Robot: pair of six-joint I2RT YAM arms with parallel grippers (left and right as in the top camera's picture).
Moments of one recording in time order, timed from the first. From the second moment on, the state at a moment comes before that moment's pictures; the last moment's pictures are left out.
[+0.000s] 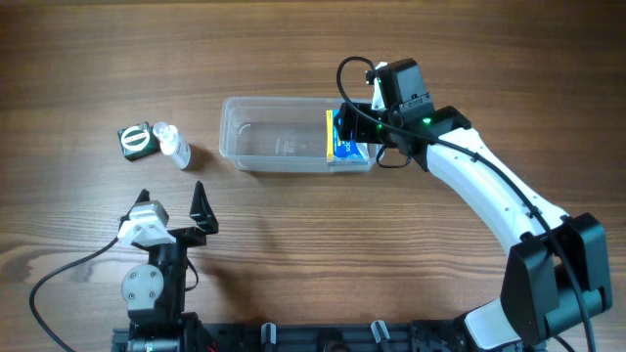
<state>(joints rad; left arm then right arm) 0.06 0.02 0.01 -0.07 -0.01 -0.22 0.39 1.69 1.20 -0.47 -0.16 0.41</state>
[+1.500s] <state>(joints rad) 0.06 0.02 0.01 -0.07 -0.01 -0.22 0.51 1.79 1.22 -0.48 -0.10 0.33</state>
